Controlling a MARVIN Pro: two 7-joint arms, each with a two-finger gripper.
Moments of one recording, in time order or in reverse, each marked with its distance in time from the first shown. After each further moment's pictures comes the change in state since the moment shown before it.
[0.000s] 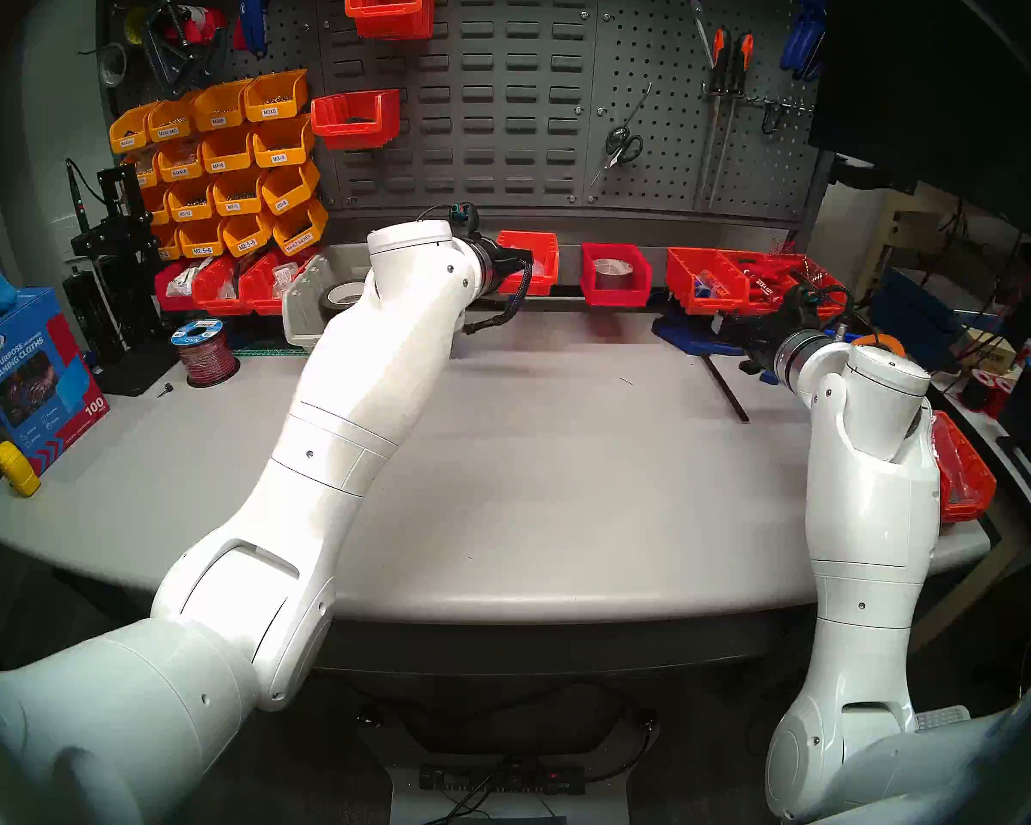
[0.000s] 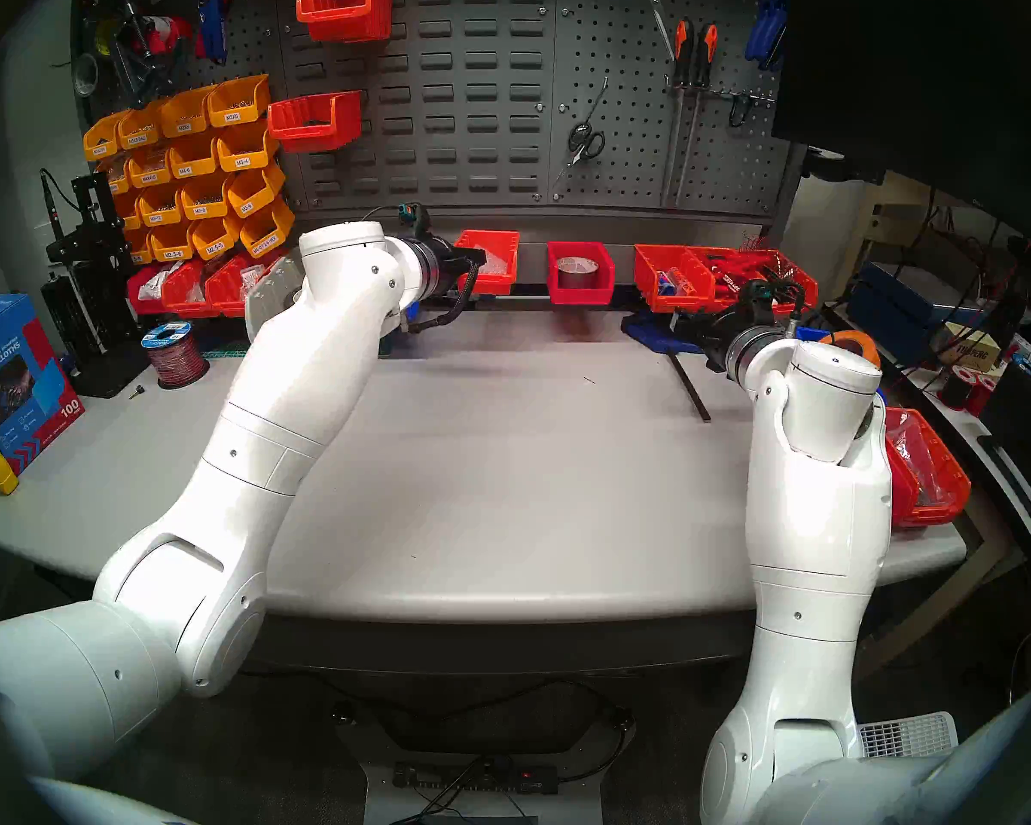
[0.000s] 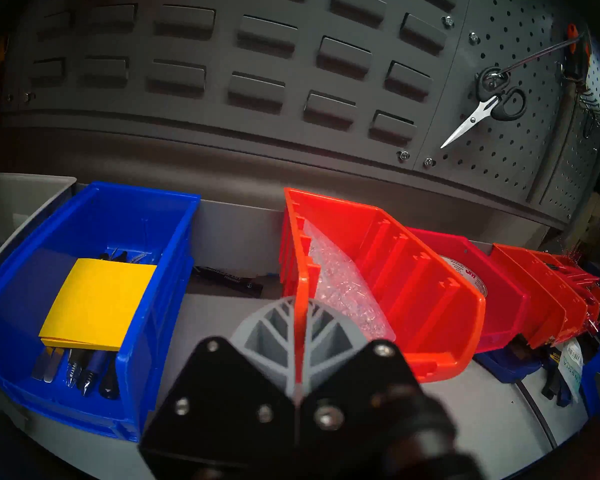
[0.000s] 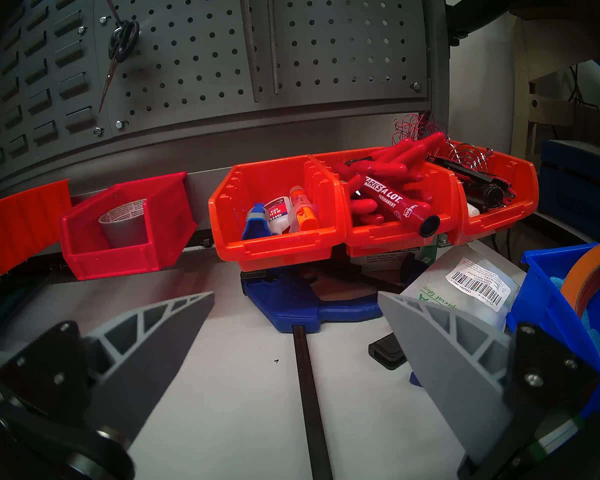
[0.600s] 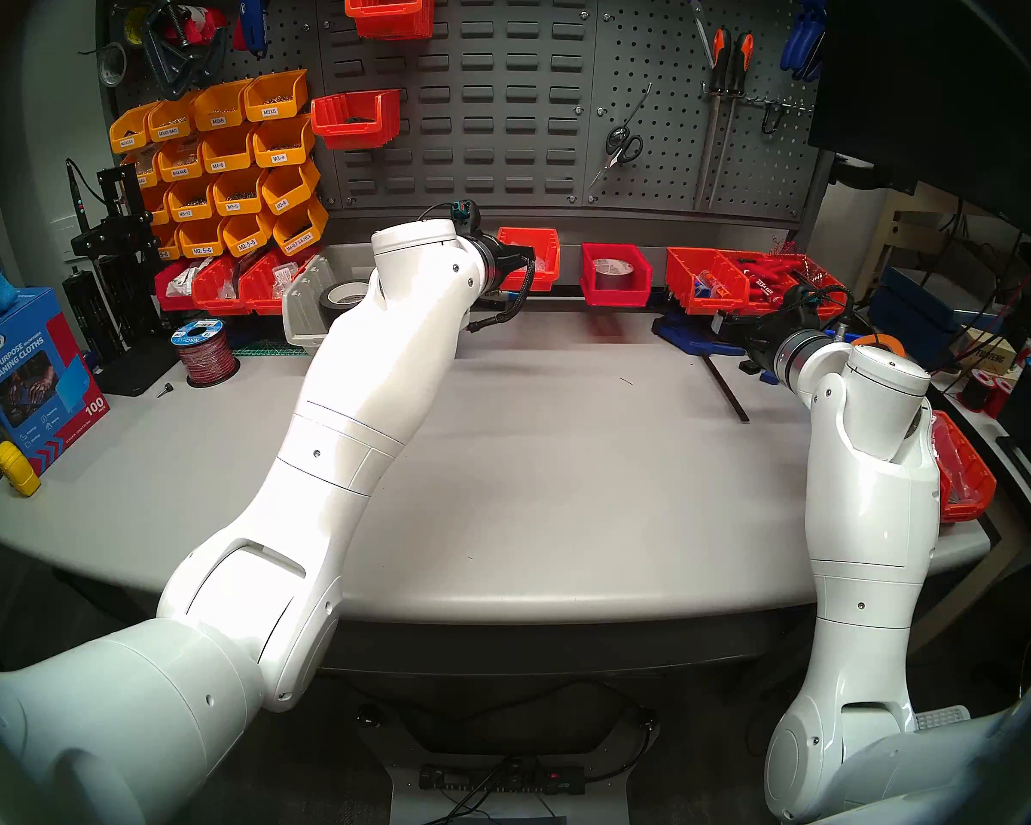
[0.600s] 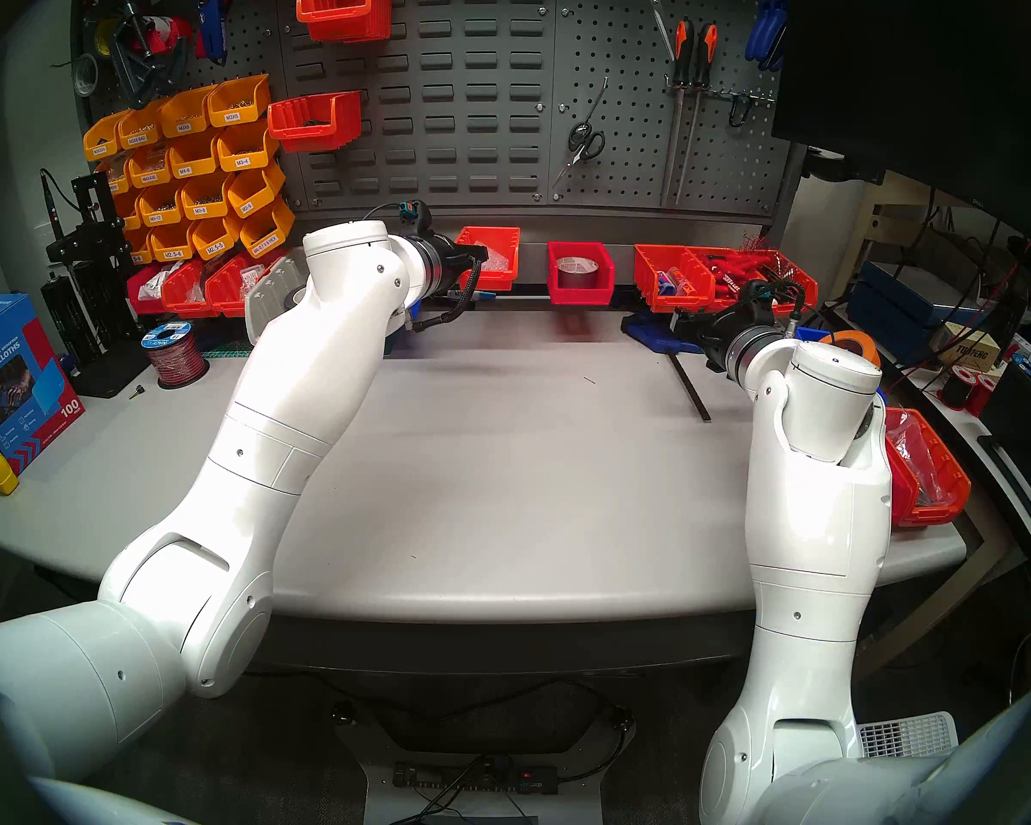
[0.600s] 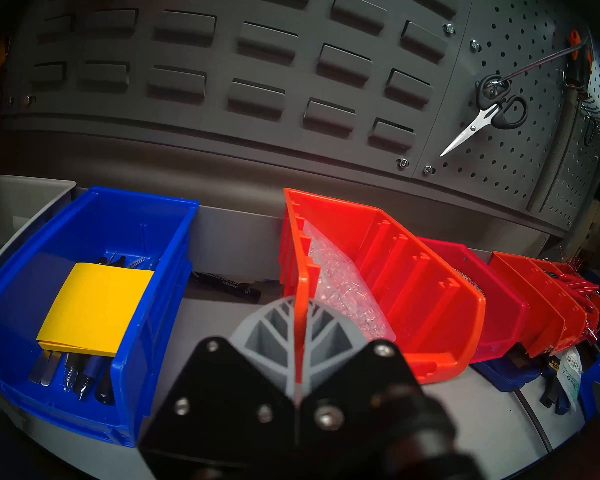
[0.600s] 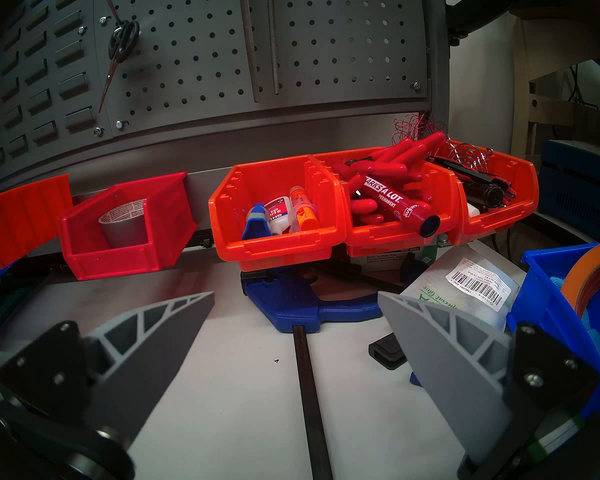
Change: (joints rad) left arm 0.000 -0.020 -0.006 0.013 0.020 -0.025 0.001; right arm 0.001 -0.002 0.001 0.000 -0.004 0.000 0.003
